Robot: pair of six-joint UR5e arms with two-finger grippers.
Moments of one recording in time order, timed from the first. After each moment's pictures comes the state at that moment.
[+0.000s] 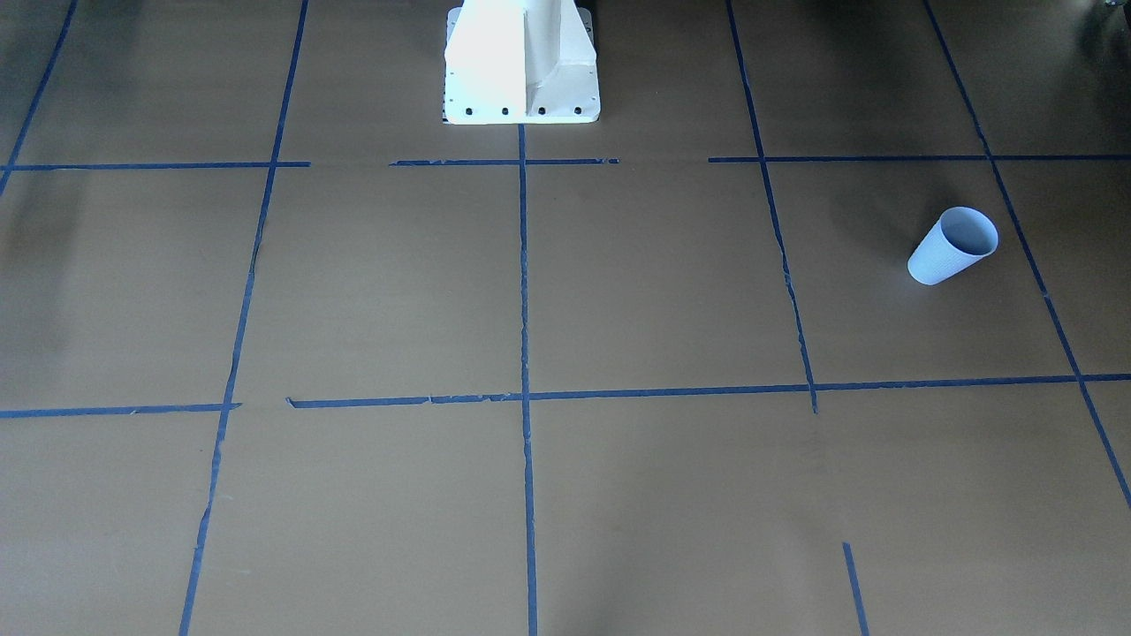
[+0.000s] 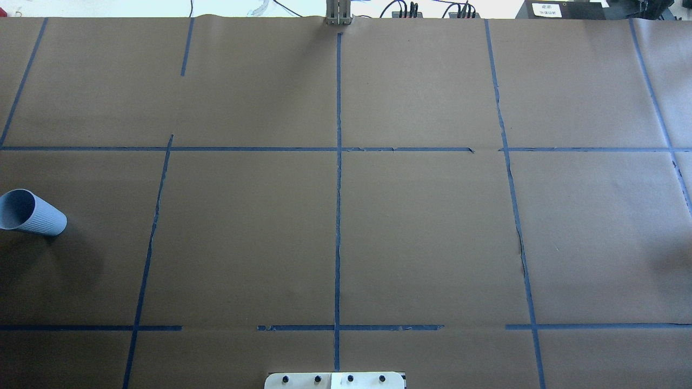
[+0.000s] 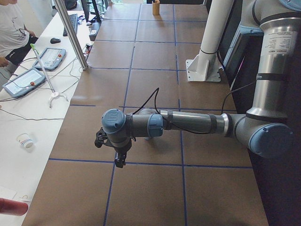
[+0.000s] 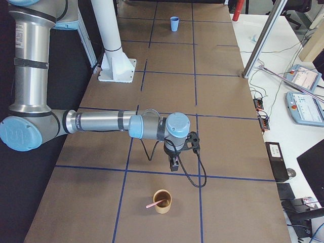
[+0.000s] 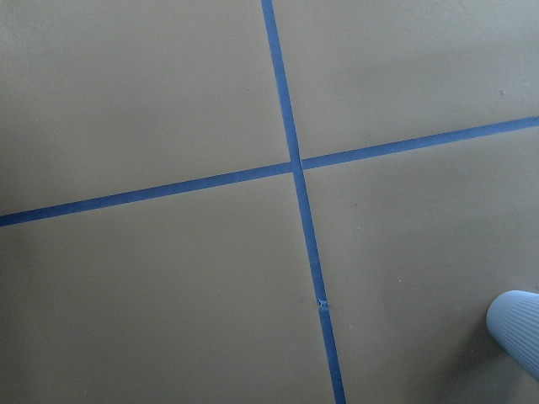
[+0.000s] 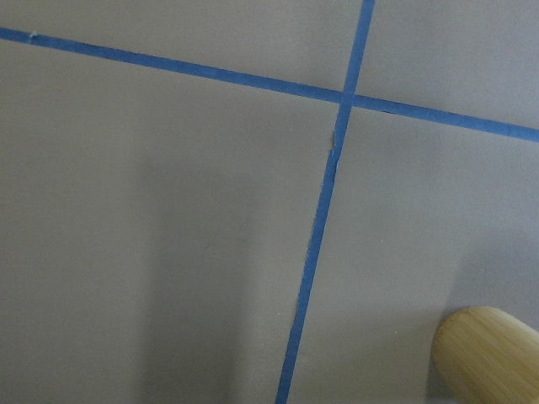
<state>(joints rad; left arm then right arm) -1.62 -1.62 -1.59 -1.46 -2.38 0.26 1.56 -1.69 1.76 -1.68 2.39 -0.22</state>
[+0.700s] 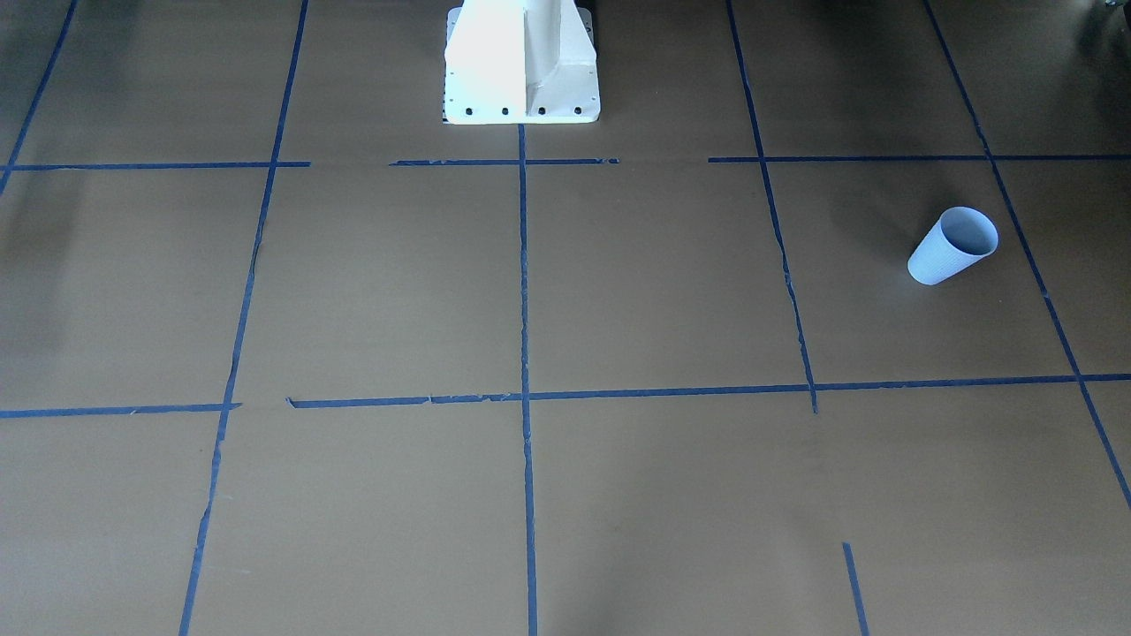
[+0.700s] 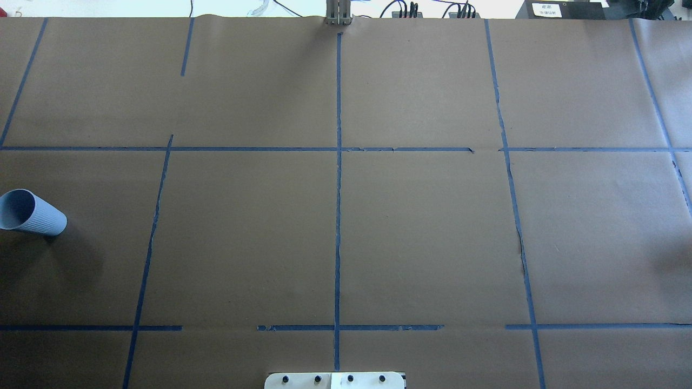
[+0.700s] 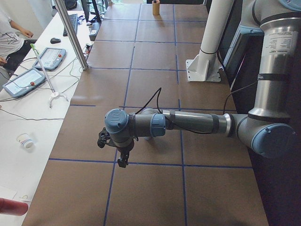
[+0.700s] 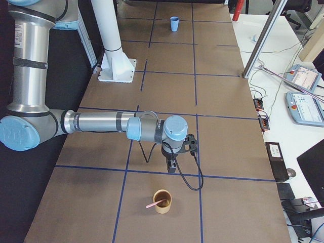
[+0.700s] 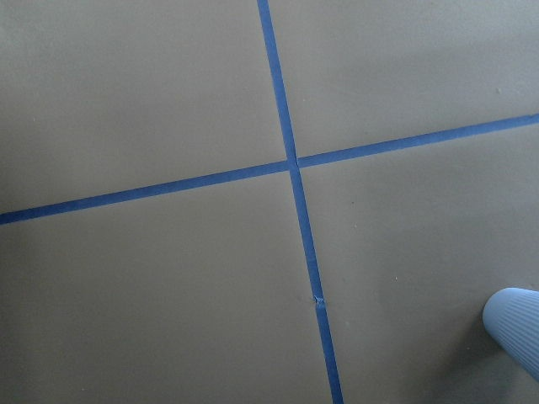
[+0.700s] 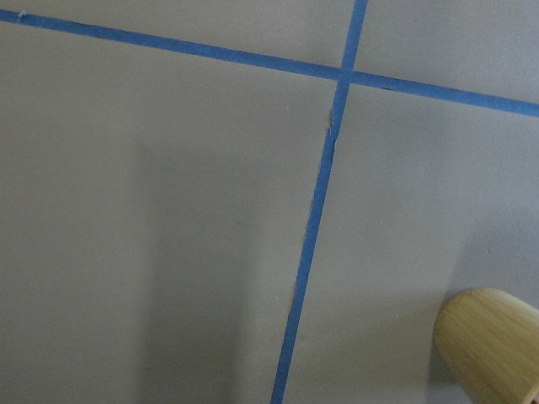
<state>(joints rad) -1.61 -1.60 -1.62 -1.44 -2.38 0.24 1.56 -1.71 1.76 -1.68 2.40 -0.23</state>
